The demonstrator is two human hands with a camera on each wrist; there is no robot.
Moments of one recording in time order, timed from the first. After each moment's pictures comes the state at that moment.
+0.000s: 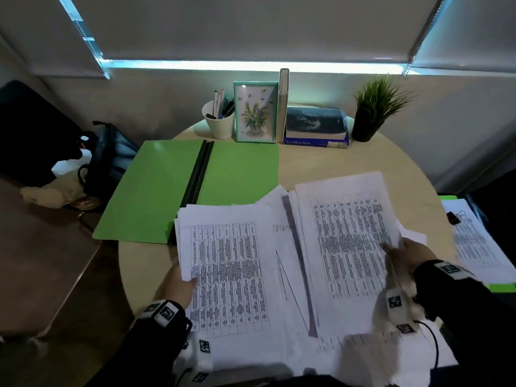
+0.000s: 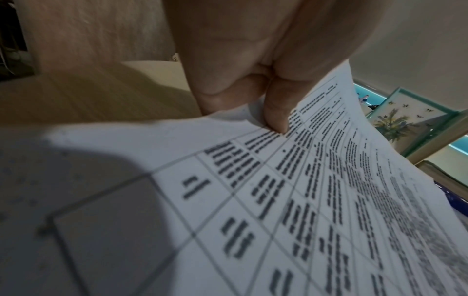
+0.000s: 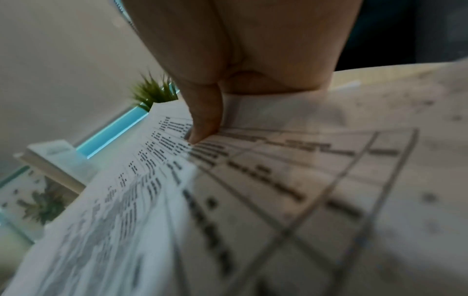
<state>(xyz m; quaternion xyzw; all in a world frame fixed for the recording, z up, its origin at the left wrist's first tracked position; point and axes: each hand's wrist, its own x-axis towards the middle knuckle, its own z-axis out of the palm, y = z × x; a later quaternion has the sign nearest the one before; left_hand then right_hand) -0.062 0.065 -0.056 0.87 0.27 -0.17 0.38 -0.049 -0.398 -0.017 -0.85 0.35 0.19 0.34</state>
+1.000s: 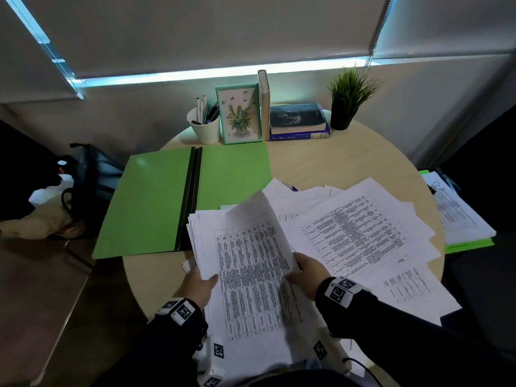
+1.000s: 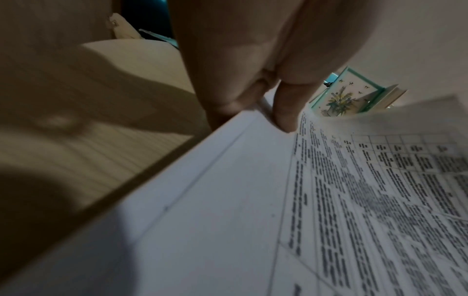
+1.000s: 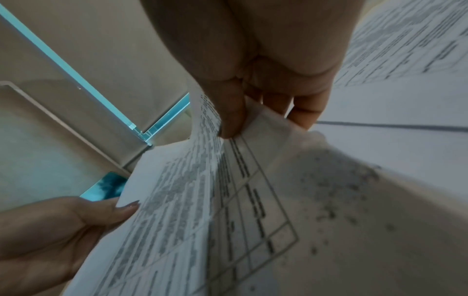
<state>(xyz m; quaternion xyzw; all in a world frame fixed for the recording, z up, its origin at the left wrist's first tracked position) -0.054 0.083 -0.072 0.85 0.18 -0.25 0.43 -0.102 -0.167 -0.016 -0.85 0.20 0.25 0.42</state>
